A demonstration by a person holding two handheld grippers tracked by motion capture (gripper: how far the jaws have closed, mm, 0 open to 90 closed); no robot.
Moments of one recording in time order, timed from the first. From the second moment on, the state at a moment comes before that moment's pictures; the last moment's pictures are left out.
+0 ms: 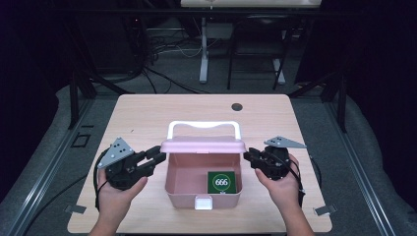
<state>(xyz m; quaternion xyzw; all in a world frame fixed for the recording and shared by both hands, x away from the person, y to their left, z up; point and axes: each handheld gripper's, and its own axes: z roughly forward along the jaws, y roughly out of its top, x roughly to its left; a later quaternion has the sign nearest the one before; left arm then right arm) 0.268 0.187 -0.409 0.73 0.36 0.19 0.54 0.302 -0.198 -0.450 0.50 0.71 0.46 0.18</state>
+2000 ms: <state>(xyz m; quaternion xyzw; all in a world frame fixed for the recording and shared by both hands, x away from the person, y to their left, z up) 0.235 0.196 -0.438 0.76 0.35 0.18 0.52 0.305 -0.212 -0.451 0.52 0.69 0.47 0.19</state>
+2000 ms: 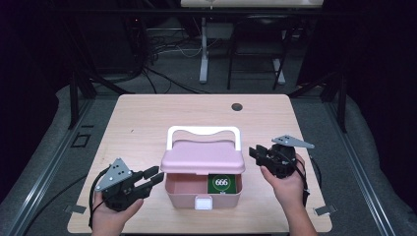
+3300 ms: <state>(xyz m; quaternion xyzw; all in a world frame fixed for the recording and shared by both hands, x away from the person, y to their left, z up) 0.222 0.199 -0.473 0.78 0.35 0.15 0.50 0.305 -0.211 -0.452 0.52 0.69 0.47 0.19</state>
